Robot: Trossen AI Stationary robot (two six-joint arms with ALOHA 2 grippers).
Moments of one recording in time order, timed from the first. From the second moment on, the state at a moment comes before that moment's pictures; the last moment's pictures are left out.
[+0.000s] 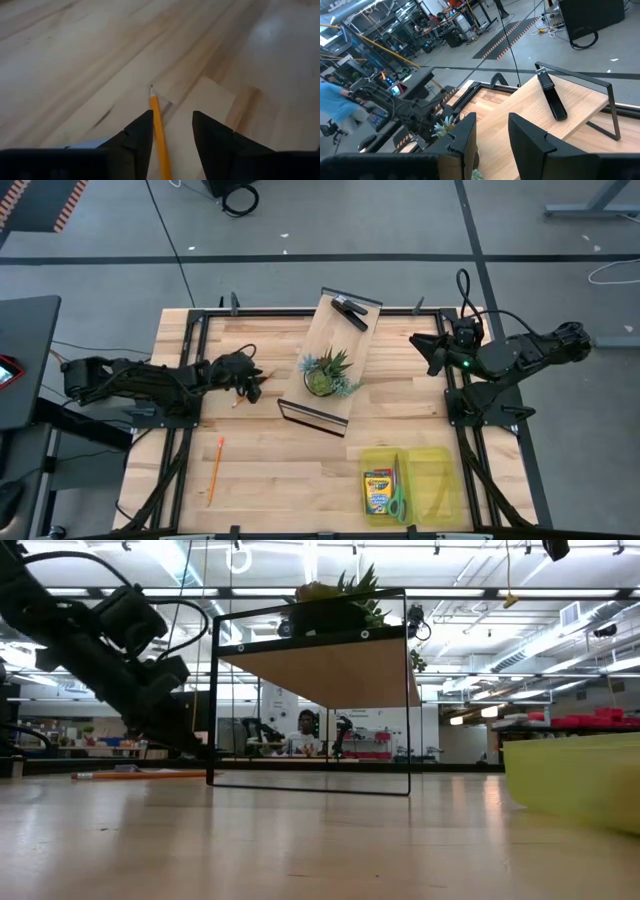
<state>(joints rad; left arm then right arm) 0.32 1.11 0.17 0.30 -0.14 -0.28 0.38 0.72 0.99 -0.60 0.94 0.86</state>
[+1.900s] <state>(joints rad) 0.21 1.54 0.14 0.65 -0.32 -0.33 0.38 0.73 0.99 -0.60 0.96 0.89</state>
